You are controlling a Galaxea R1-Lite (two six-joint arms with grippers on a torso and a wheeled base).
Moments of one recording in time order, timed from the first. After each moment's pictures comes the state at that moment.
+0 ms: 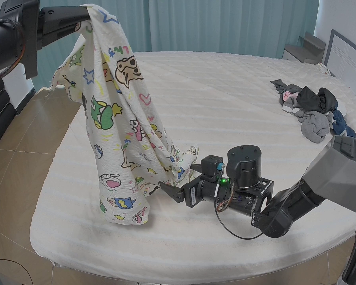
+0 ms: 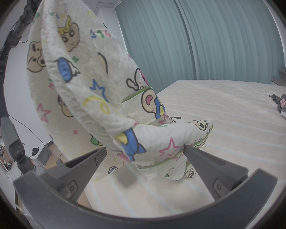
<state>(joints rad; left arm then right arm) -0.55 1.31 -1.47 0.16 -0.23 -0.72 0.74 2.15 -0.91 -1.02 0.06 0.06</state>
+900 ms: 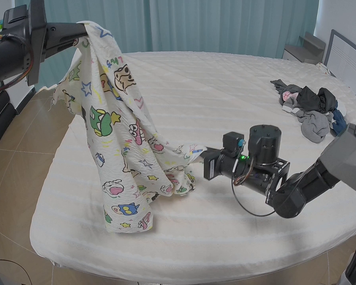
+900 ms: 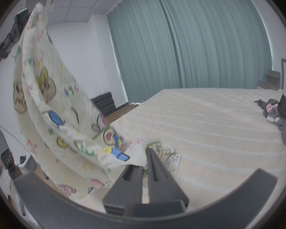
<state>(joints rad) -0.46 1.33 -1.43 0.14 -0.22 -0.62 0.62 2.10 -0.95 -1.02 0.03 0.06</state>
